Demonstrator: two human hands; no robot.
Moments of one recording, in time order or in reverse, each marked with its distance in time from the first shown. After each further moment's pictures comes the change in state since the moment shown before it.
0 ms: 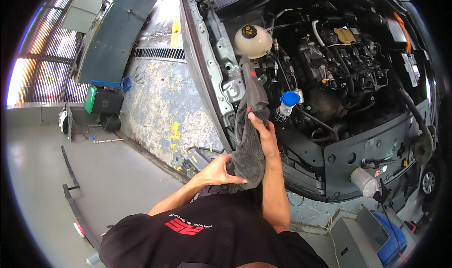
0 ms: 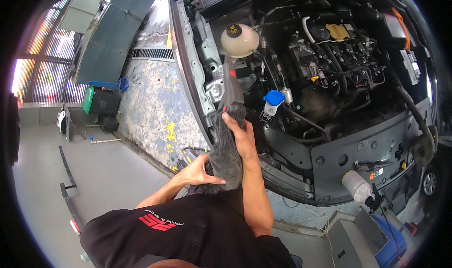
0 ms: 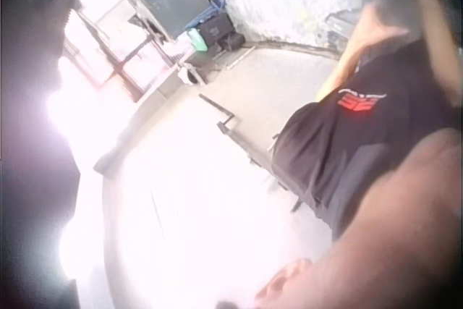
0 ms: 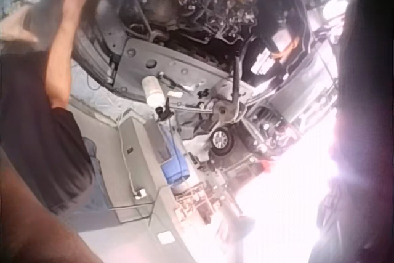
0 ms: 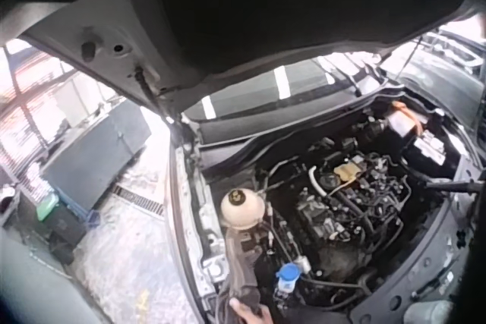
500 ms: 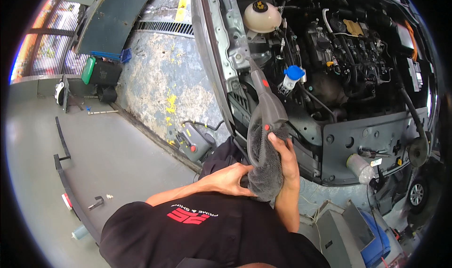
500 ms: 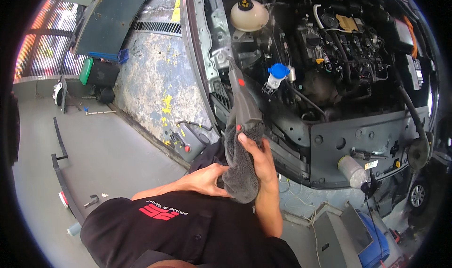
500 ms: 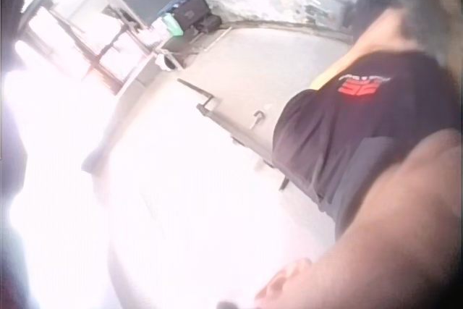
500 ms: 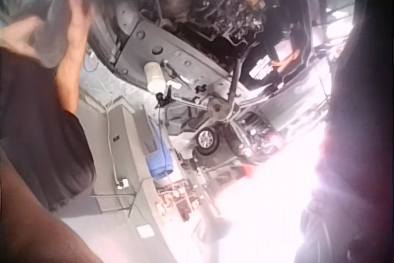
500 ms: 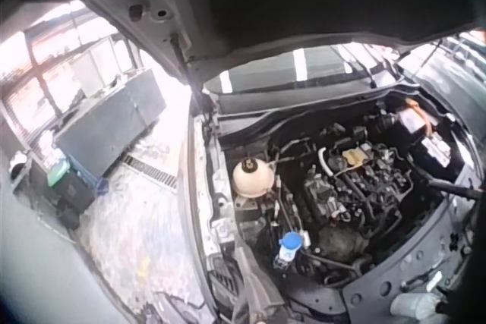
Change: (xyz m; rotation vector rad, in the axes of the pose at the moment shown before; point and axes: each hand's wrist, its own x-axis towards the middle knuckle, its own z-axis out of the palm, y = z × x) left_hand -0.054 0.008 0.096 -0.036 -0.198 0.151; right_hand -0.135 -0.022 -0.041 -0.006 0.028 0.193
